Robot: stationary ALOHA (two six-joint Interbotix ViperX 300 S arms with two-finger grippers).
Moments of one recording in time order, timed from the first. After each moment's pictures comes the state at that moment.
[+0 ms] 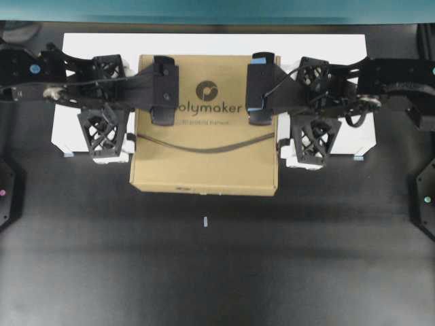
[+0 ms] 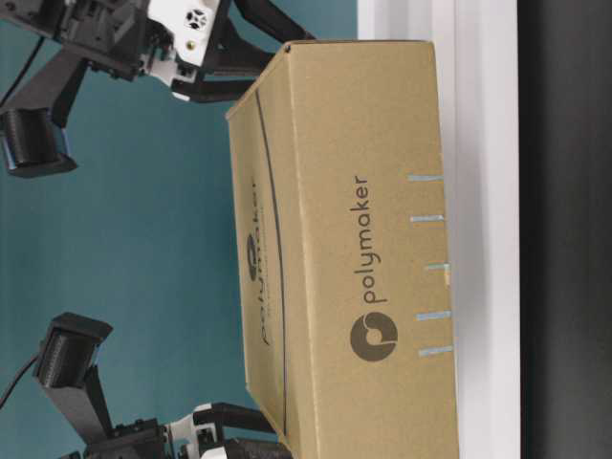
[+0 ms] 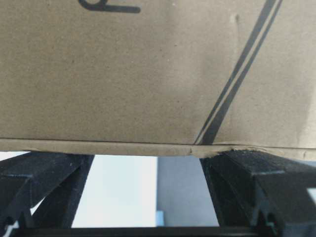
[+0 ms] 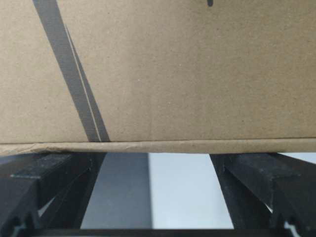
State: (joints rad) left arm 0.25 -0.19 0.48 0.05 0.81 0.20; right arm -0.13 -0.14 0.44 -0.01 0.78 -0.16
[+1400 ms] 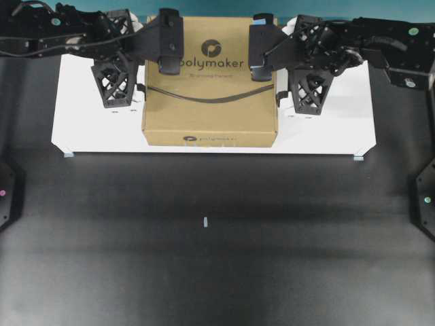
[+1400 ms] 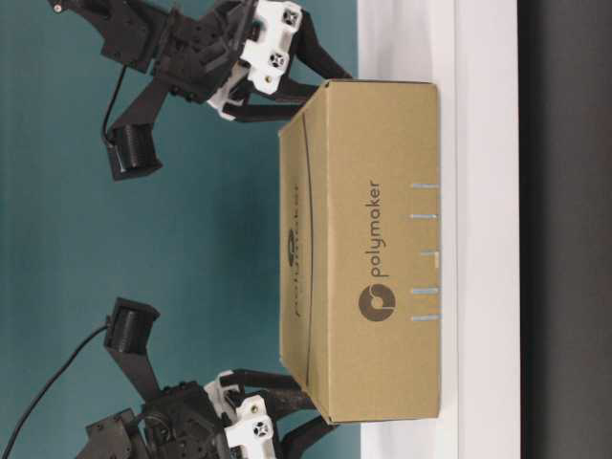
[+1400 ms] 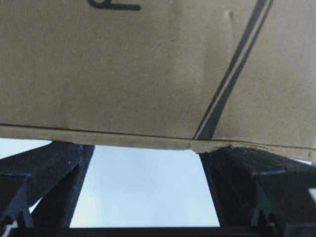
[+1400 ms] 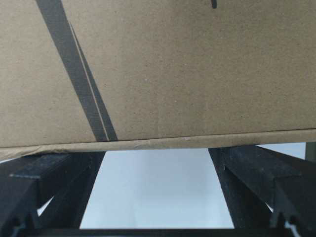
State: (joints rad) left arm 0.47 -0.06 0.43 0.05 0.68 0.45; right arm -0.37 -0.02 0.46 -0.01 0.61 -0.46
